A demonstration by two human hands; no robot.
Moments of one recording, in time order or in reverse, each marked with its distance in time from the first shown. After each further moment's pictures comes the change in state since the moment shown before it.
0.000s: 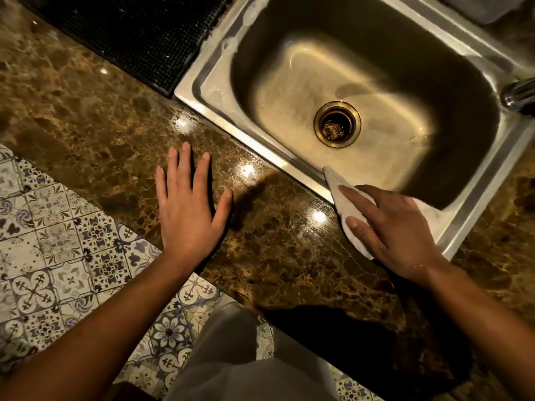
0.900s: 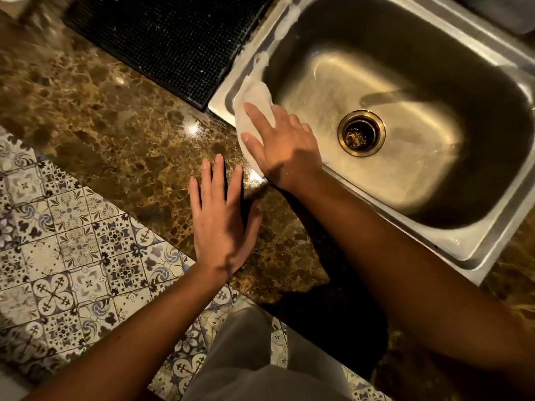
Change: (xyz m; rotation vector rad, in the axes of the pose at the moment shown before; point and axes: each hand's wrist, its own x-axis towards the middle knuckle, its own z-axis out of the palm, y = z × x) left_hand 0.000 -0.005 0.003 -0.117 0.044 0.060; right_hand 0.206 -0.161 -0.003 -0.008 0.110 0.038
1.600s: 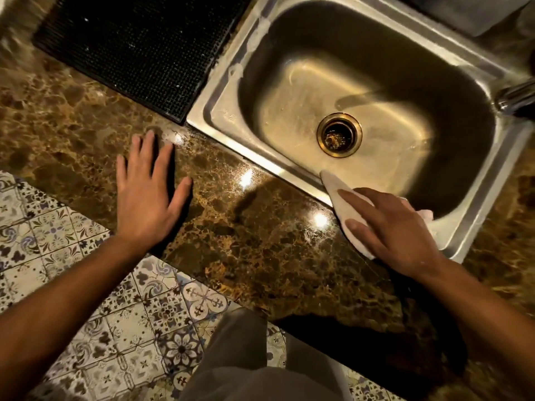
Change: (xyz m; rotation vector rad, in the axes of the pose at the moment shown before) left_hand 0.064 -0.084 -0.044 0.160 -0.154 0.041; right_hand -0.182 0.145 -0.021 0.061 -0.081 -0.009
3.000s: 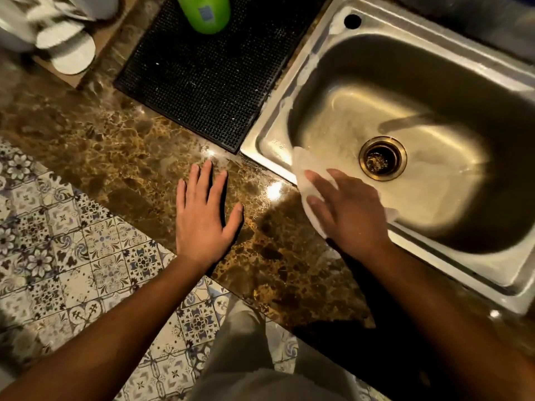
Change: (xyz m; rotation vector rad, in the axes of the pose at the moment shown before) left_hand 0.002 -0.005 0.007 0.015 0.067 0.009; right_hand 0.121 -0.109 0.024 -0.035 0.172 0.087
